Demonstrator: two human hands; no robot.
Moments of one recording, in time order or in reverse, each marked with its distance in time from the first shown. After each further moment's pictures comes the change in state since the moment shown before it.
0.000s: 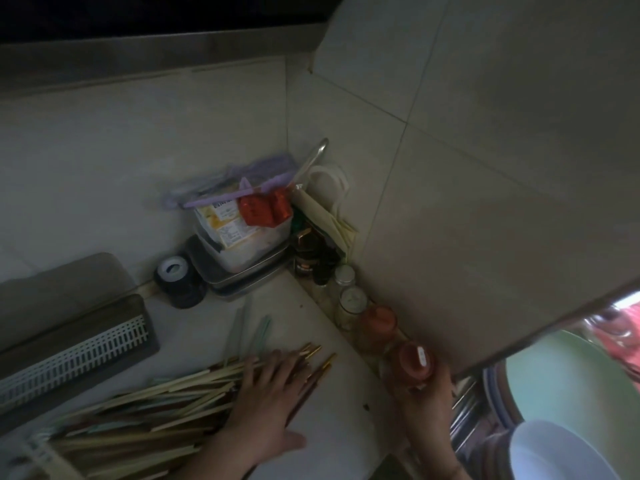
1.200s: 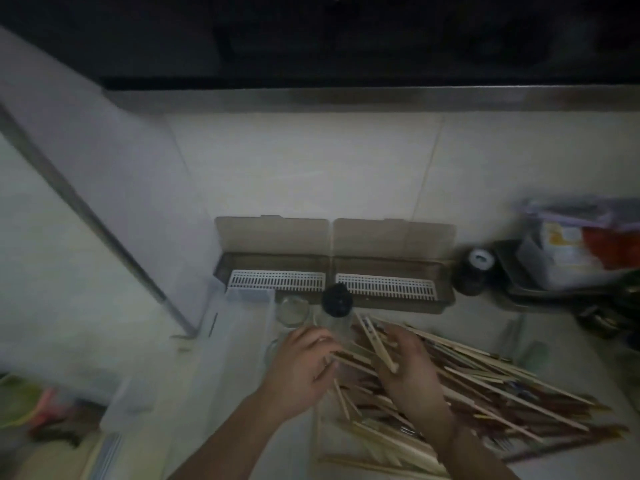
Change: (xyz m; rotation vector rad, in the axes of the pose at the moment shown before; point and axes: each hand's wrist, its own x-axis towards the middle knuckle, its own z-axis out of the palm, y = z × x) left_hand -0.342 -0.183 0.020 -0.421 0.717 -0.505; right_hand -0.294 -0.183 0.210 -0.071 -0.993 -0.774
